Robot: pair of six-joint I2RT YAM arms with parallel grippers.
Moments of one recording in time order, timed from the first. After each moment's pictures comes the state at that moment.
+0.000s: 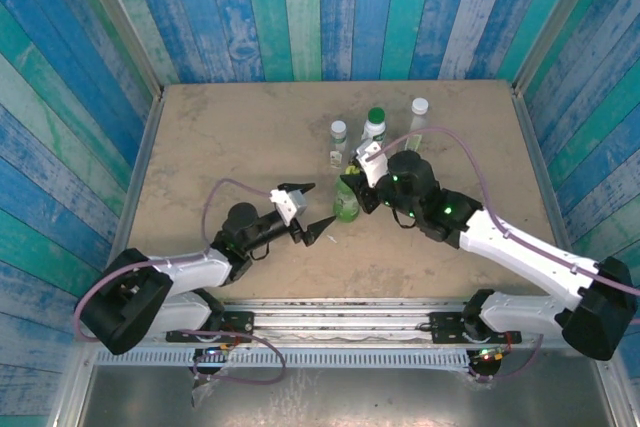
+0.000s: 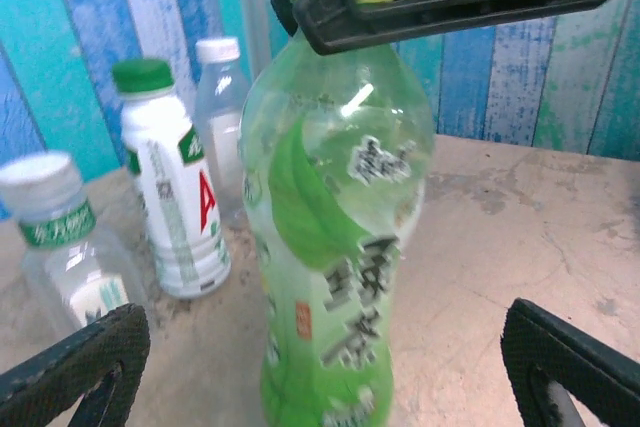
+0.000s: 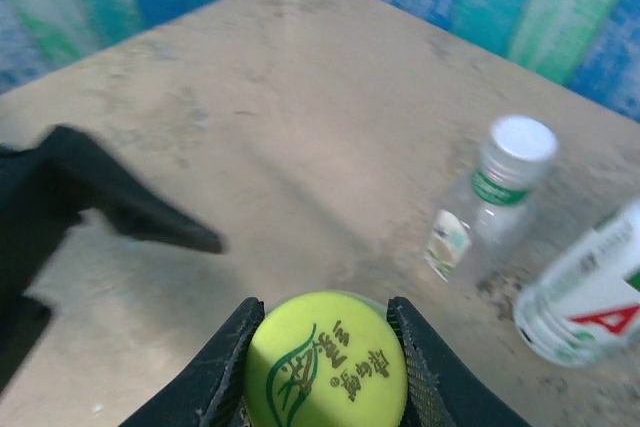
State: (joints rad) left arm -0.65 1.22 0.19 1.02 0.38 0.06; right arm 0.81 1.19 0.90 -0.15 0.05 0.03
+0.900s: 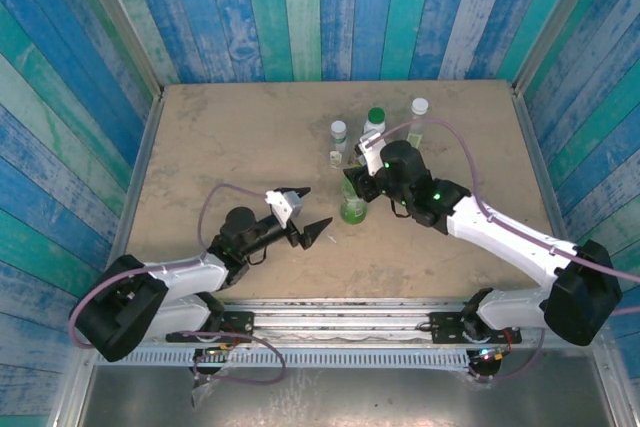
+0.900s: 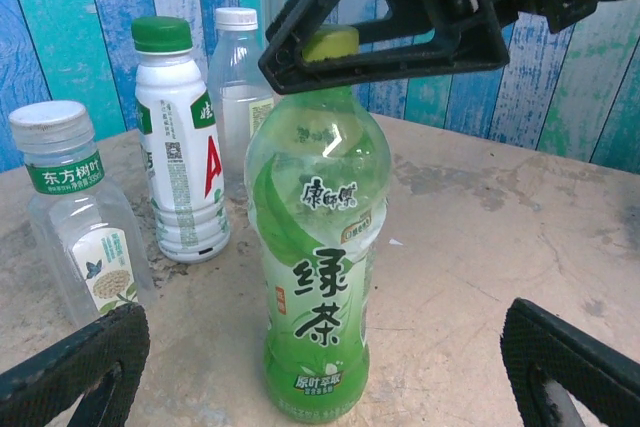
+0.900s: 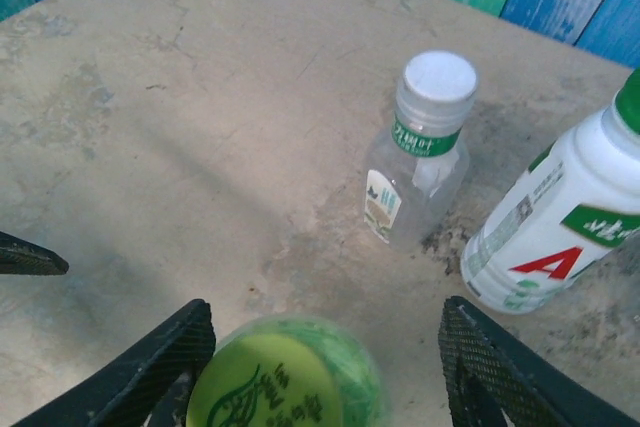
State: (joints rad) left arm -0.65 1.18 0.18 0.97 0.36 0.00; right arm 0.75 1.29 0.94 -0.18 0.10 0.06
